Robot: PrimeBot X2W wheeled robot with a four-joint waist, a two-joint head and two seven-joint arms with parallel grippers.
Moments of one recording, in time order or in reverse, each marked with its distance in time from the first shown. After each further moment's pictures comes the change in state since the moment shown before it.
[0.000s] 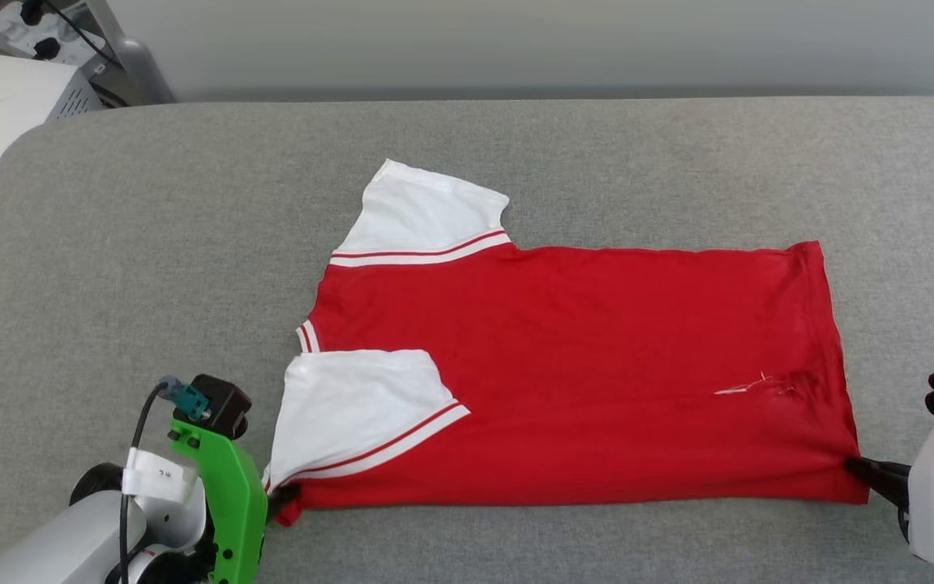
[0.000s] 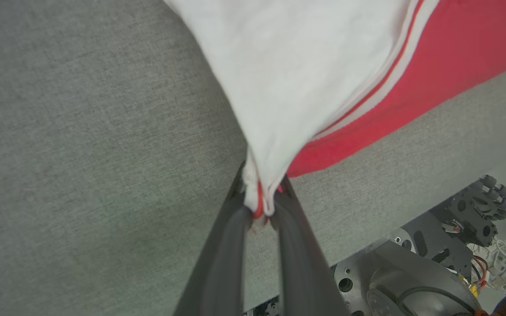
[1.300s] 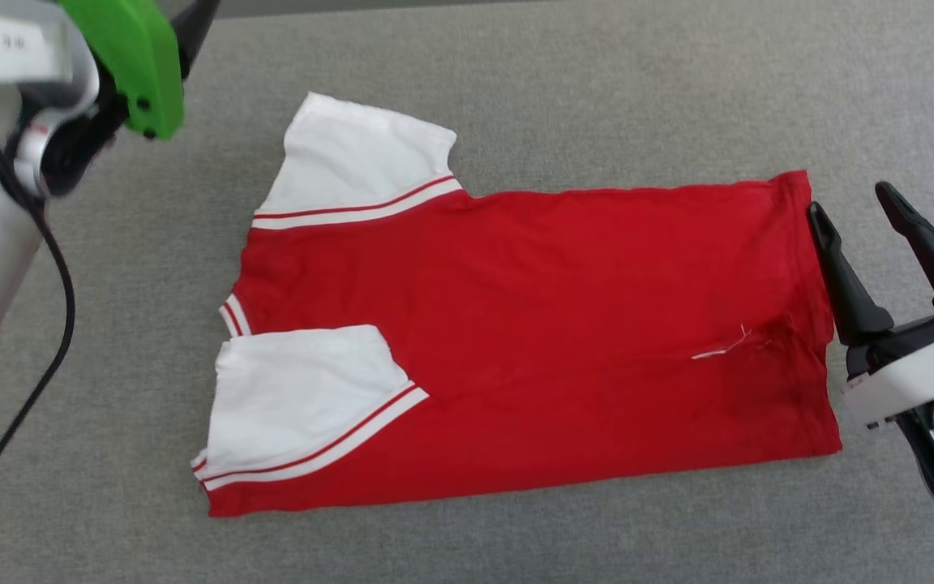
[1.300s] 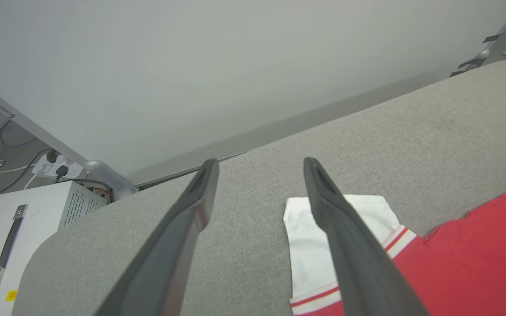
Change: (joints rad) left arm -0.724 -0.148 0.156 0.297 0.219 -0.030 -0.080; right arm -0.076 0.368 -0.285 -0.265 -0.530 0.000 -0.547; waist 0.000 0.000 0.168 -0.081
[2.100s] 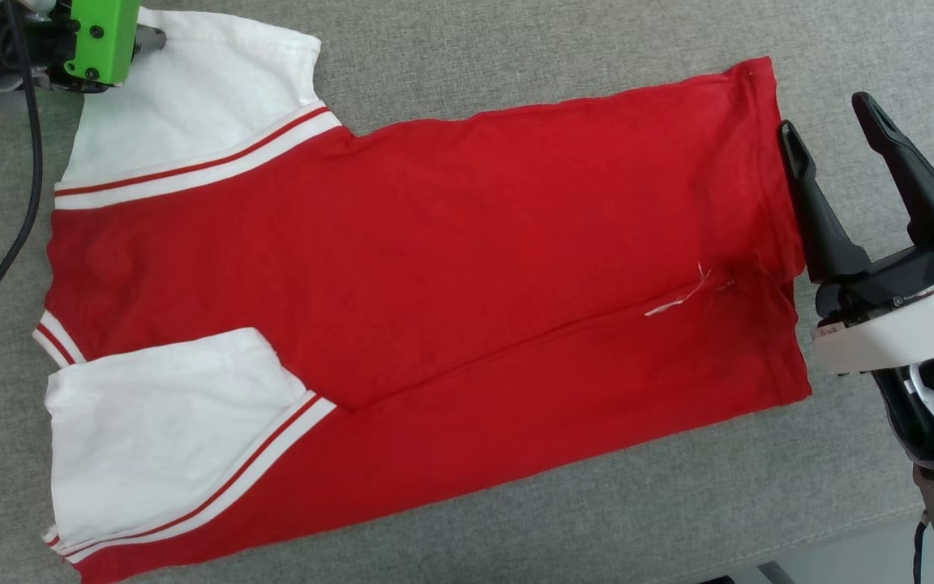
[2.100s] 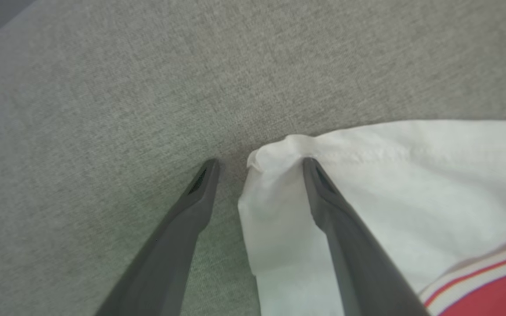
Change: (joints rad) left arm -0.274 -0.083 -0.164 0.369 -0.058 -0.096 0.545; right arm -0.137 0.043 0.066 -0.034 -0.014 0.000 -0.081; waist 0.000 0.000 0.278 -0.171
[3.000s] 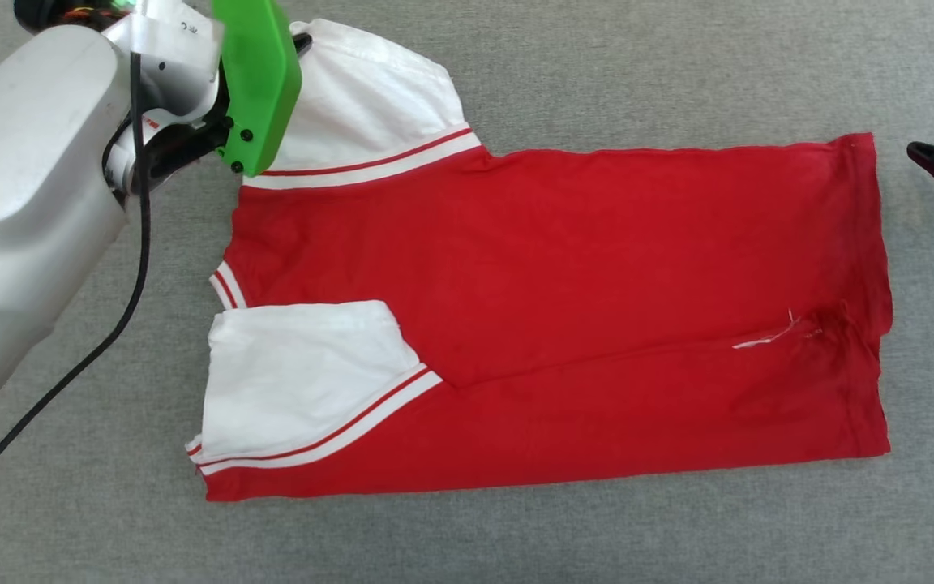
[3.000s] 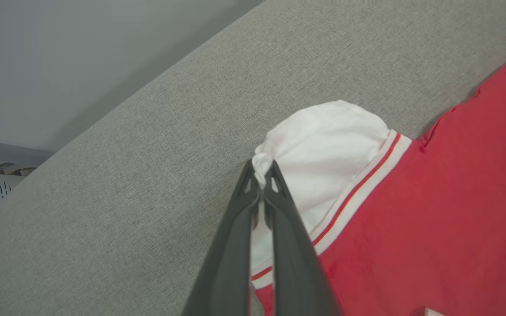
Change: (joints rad) left arm 0.113 0.020 -0.115 -0.341 -0.009 -0.007 -0.354; right arm -0.412 -0.434 0.214 0.306 0.399 0.000 0.898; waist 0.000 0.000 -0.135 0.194
